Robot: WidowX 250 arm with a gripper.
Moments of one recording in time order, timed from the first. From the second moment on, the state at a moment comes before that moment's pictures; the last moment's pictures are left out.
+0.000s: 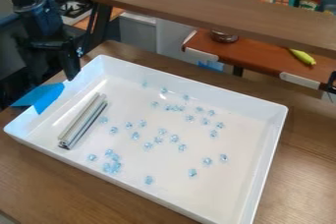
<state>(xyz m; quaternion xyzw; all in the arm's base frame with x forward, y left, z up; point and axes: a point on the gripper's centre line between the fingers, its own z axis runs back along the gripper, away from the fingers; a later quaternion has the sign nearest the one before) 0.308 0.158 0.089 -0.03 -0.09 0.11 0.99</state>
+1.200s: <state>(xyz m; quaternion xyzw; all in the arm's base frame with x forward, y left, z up) 0.320 0.154 0.031 -0.06 -0.09 0.10 0.99</state>
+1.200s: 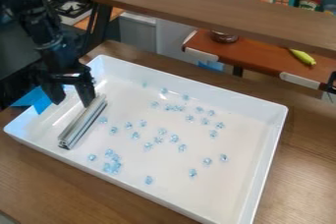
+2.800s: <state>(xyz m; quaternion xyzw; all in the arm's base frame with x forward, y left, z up) 0.314 0.131 -0.021 -0.05 -0.06 0.10 0.99</state>
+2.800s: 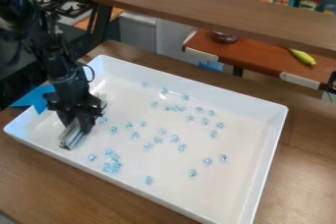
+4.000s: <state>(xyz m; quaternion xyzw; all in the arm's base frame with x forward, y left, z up) 0.332 0.011 -0.022 -0.09 -0.05 0.08 0.99</state>
